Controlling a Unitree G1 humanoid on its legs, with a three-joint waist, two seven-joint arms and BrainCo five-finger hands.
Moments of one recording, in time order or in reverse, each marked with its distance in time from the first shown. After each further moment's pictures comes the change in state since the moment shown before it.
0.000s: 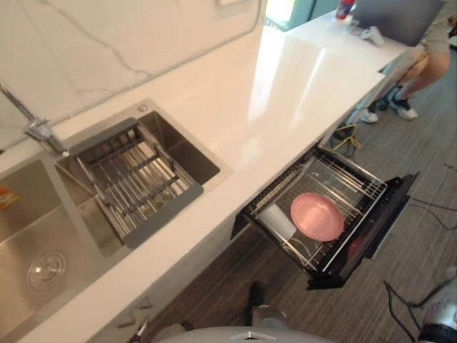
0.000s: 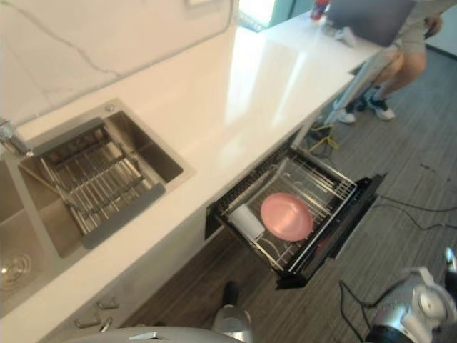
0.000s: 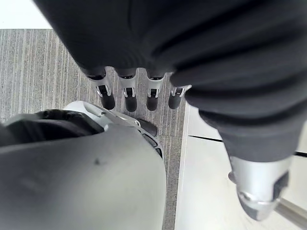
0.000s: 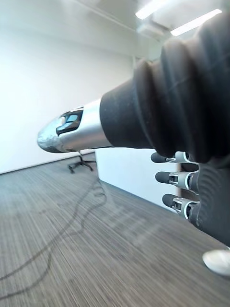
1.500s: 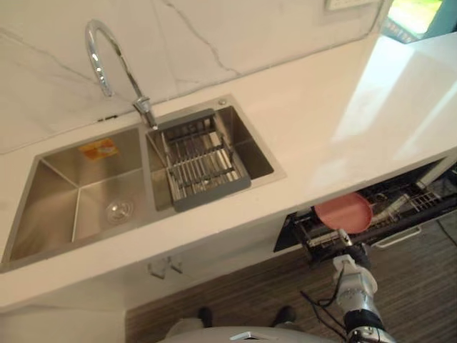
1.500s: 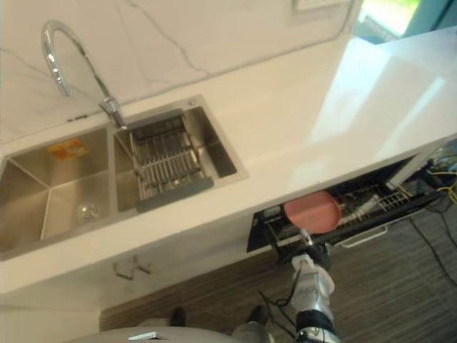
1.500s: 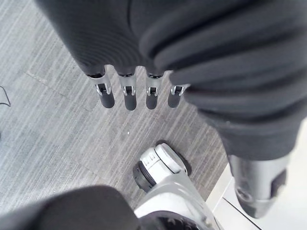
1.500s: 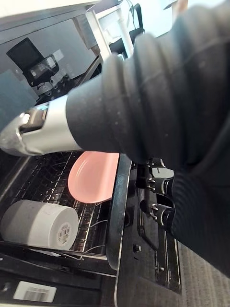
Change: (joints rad) left arm 0.113 -0.058 -0.023 0.051 0.063 -0.038 -0.026; right arm -0.151 0.172 0.542 0.194 0.215 -0.021 0.414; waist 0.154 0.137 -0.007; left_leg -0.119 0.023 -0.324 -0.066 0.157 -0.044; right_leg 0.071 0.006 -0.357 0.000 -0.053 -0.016
